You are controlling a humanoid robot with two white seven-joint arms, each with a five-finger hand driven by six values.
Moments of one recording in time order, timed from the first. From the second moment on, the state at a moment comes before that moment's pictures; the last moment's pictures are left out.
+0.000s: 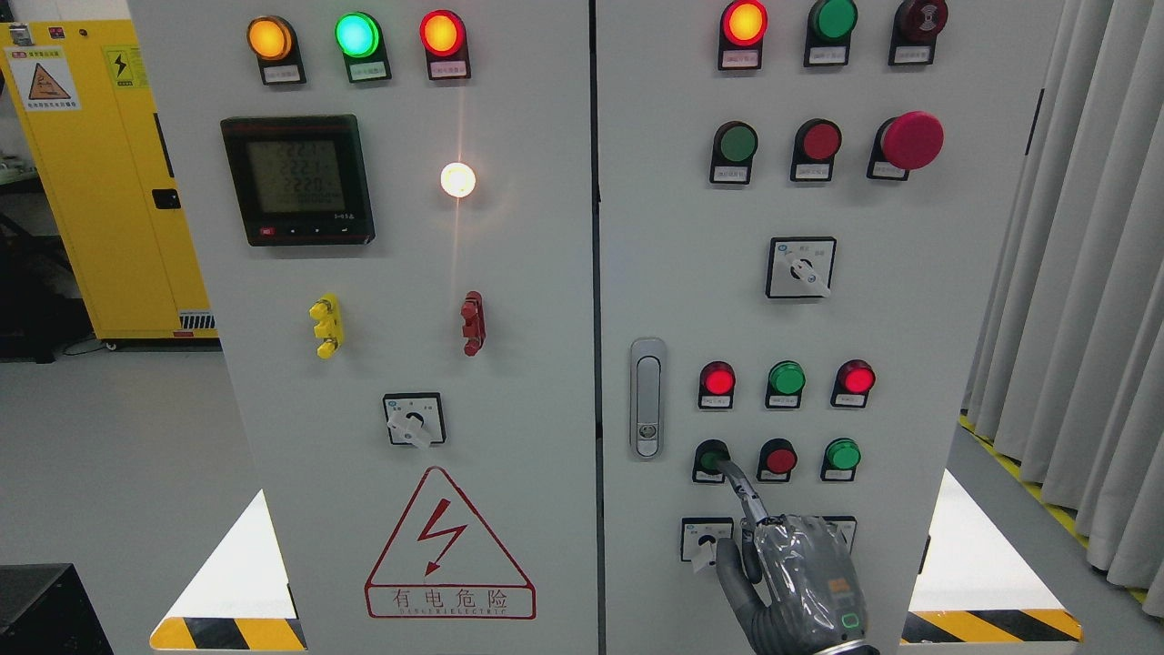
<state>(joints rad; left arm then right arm) 0.06 -0.10 -0.05 -0.10 0.07 -0.13 -0.05 -0.24 0.09 0.01 -1.66 1.13 -0.27 -0.06</state>
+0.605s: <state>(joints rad) 0.06 -0.10 -0.05 -0.10 0.07 -0.13 -0.05 -0.22 0.10 0.03 -1.69 1.13 -0.28 -0.09</state>
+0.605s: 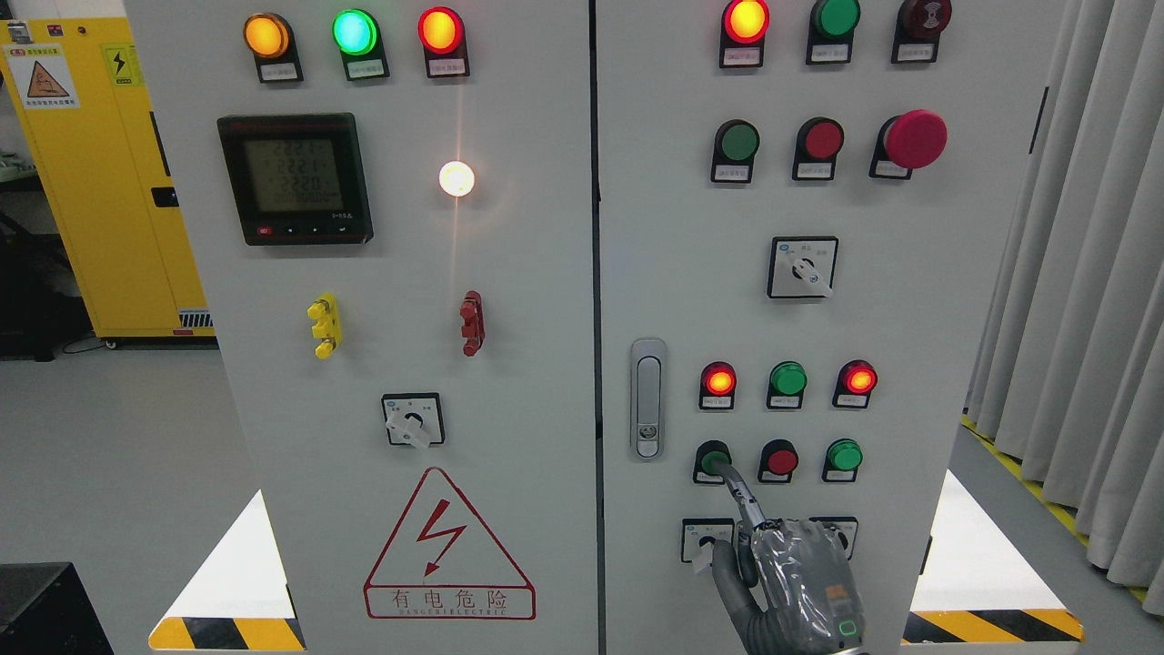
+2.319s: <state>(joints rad) 0.06 -0.10 -0.05 -0.10 0.07 -0.13 -0.05 0.00 0.09 0.12 -1.87 0.31 -0.31 0.04</state>
